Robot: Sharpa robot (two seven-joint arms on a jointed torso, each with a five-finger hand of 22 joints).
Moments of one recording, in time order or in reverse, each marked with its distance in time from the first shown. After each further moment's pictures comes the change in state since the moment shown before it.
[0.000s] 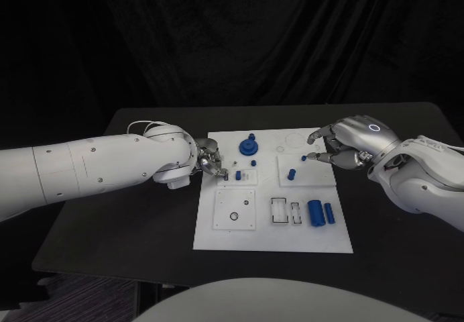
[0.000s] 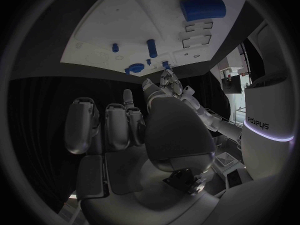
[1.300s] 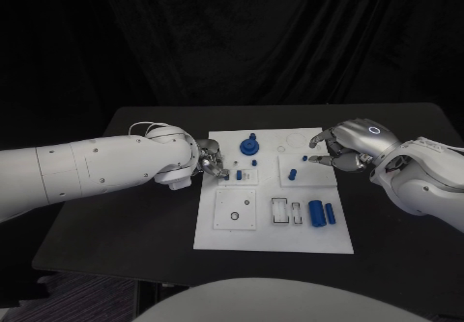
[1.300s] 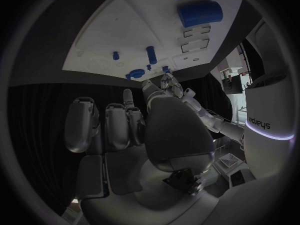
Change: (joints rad) left arm -0.008 -0.002 0.000 -0.001 -0.001 -0.007 0.013; left_hand -0.031 -0.006 0.020 -0.020 -0.009 -0.002 -0.002 -0.004 0.010 0.000 0.000 0.000 0.000 0.000 0.000 0.000 0.000 0.000 0.000 0.000 -0.012 0.000; right arm -0.002 0.002 0.000 -0.001 0.007 0.044 -0.013; right_hand 0.004 0.004 0.003 0.003 0.000 0.011 0.004 0.000 -0.006 0.000 0.000 -0.004 0.000 0.000 0.000 -0.004 -0.004 0.000 -0.004 -0.004 -0.006 0.000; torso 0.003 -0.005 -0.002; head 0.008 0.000
